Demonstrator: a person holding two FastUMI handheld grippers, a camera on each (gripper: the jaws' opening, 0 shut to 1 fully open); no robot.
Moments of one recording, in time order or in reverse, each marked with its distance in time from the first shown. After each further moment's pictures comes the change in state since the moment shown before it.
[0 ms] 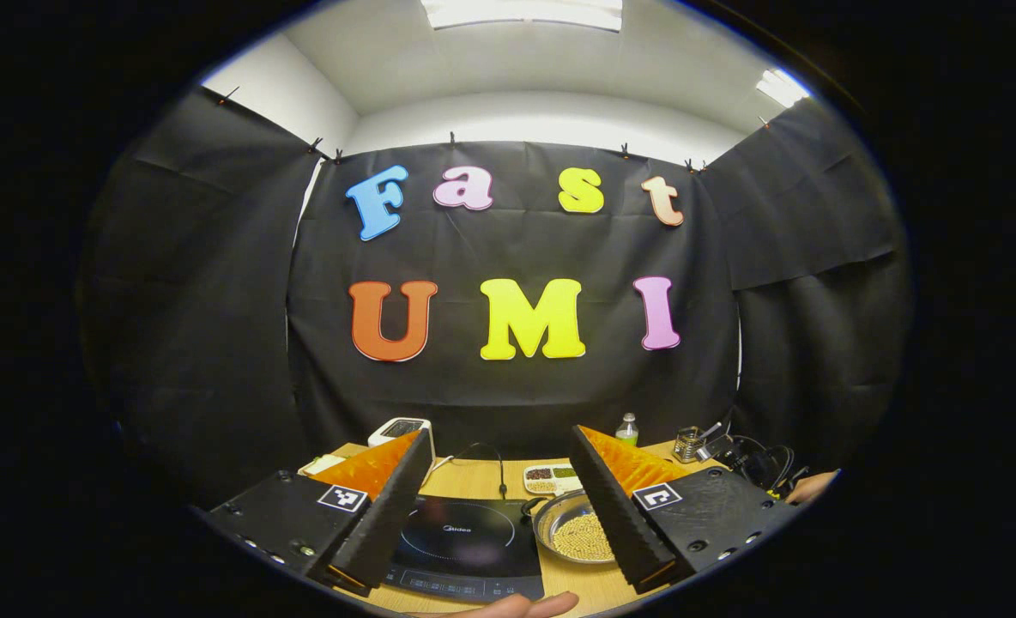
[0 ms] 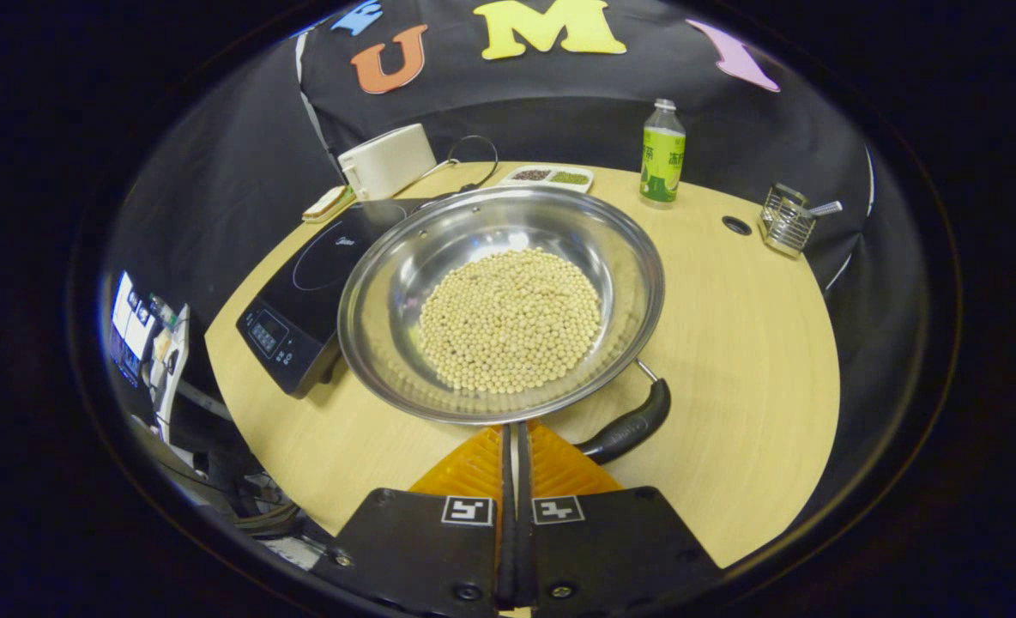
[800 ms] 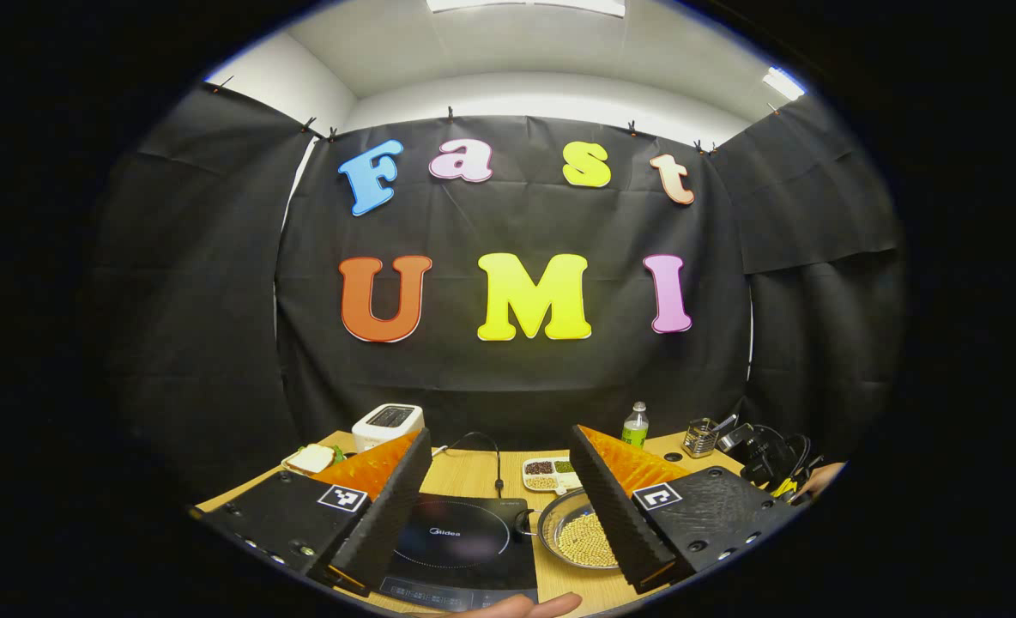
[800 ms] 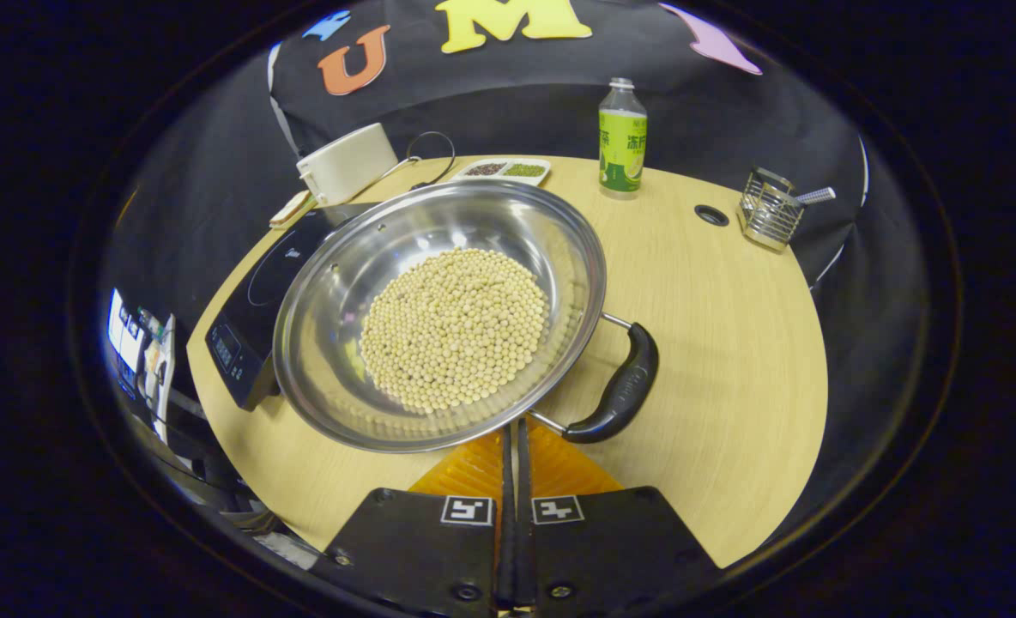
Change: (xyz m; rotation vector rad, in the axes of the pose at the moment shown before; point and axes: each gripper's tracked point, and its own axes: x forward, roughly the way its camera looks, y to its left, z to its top) left arm 0.059 -0.005 -0.040 -0.029 0.082 -0.006; right arm 0.025 -0.068 0.023 0.048 0.021 -0.051
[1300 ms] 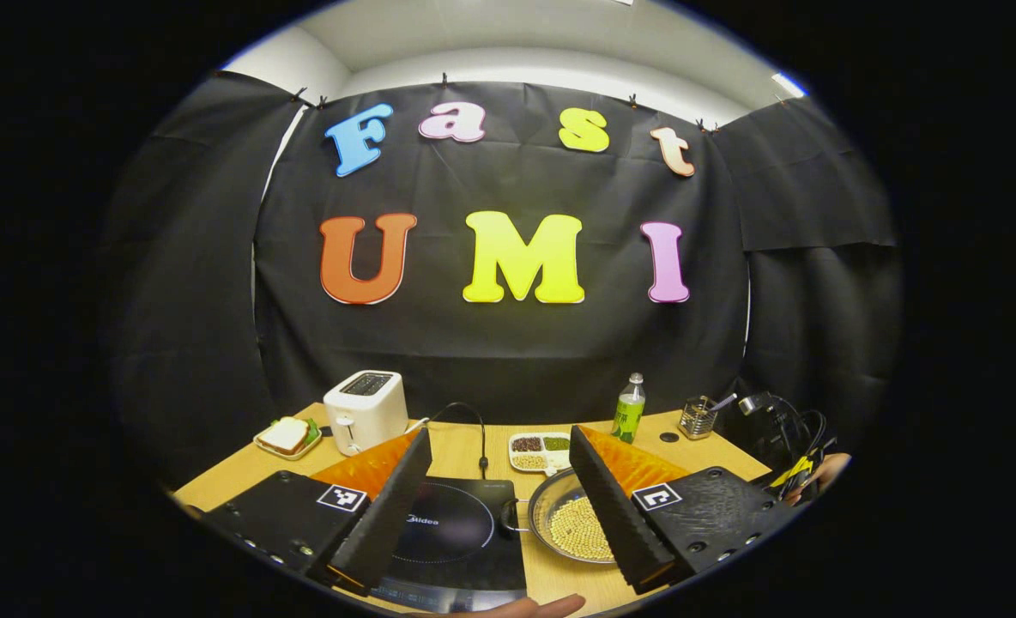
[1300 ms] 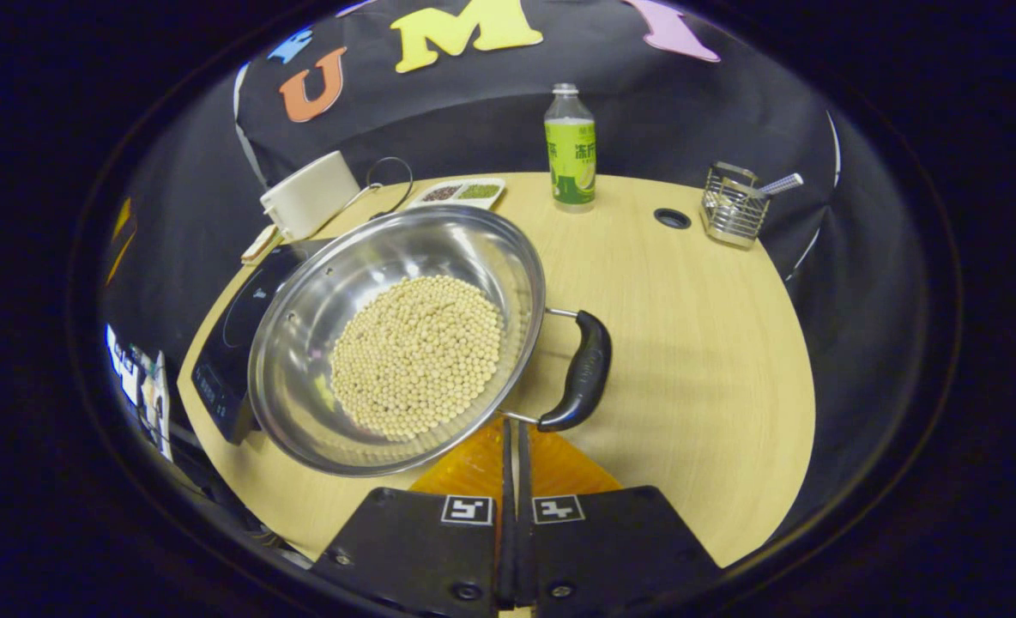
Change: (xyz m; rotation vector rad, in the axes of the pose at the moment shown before) left arm 0.039 -0.017 -0.061 -0.021 0.127 -0.053; right arm -0.001 -0.033 0.023 0.092 -0.077 -0.068
